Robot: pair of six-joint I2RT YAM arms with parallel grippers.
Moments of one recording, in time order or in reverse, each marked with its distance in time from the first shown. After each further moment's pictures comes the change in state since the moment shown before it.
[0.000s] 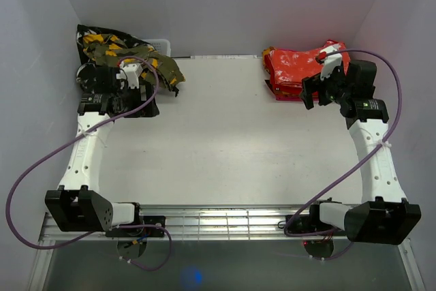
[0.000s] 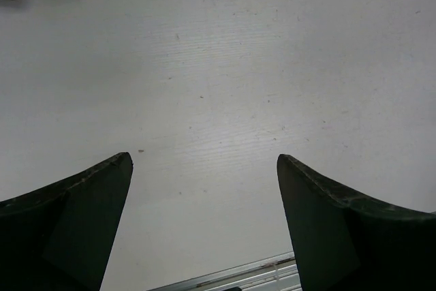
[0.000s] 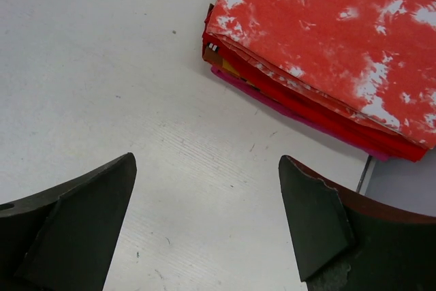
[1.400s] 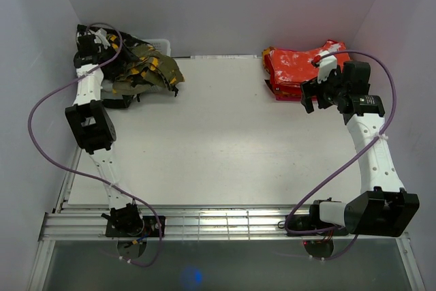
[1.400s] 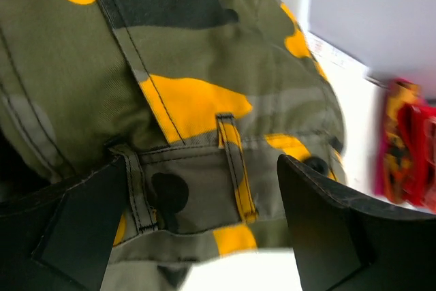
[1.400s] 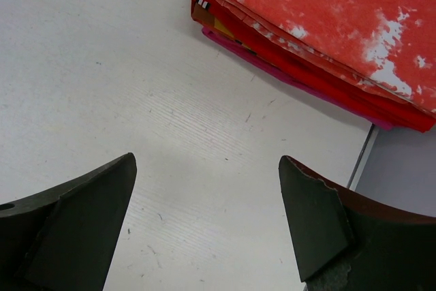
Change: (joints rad) left arm 0.303 0.928 0.743 0.382 0.300 -0.399; right arm 0.000 0.035 0.005 -0.086 0.073 -0.043
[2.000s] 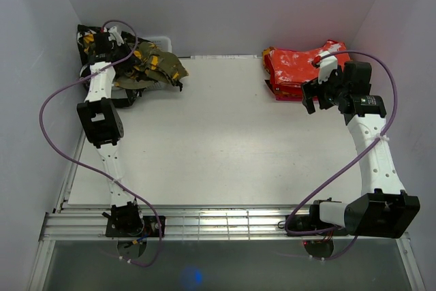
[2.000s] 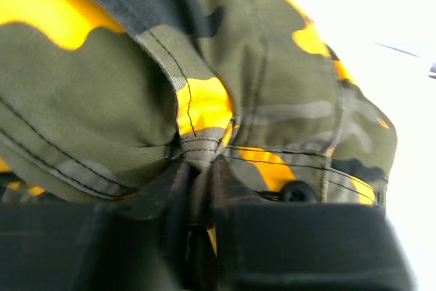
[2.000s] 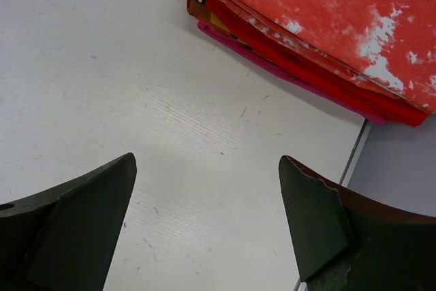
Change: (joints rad) left arm -0.108 0.177 0.192 0.010 -0.166 0.136; right arm 0.000 -0.015 0.007 -0.024 0.023 -0.023
